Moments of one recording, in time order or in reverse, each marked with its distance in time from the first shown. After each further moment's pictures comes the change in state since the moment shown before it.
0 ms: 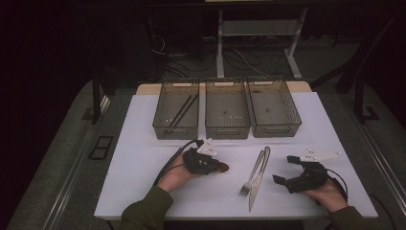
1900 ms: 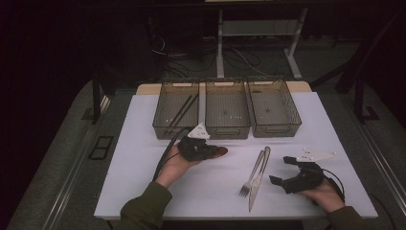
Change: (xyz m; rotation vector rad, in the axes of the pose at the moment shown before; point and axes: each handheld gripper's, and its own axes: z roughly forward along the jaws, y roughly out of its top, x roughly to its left) left arm 0.023 0.021 -0.028 -0.145 0.066 -0.136; right arm 0.004 0.001 0.008 0.005 0.018 0.008
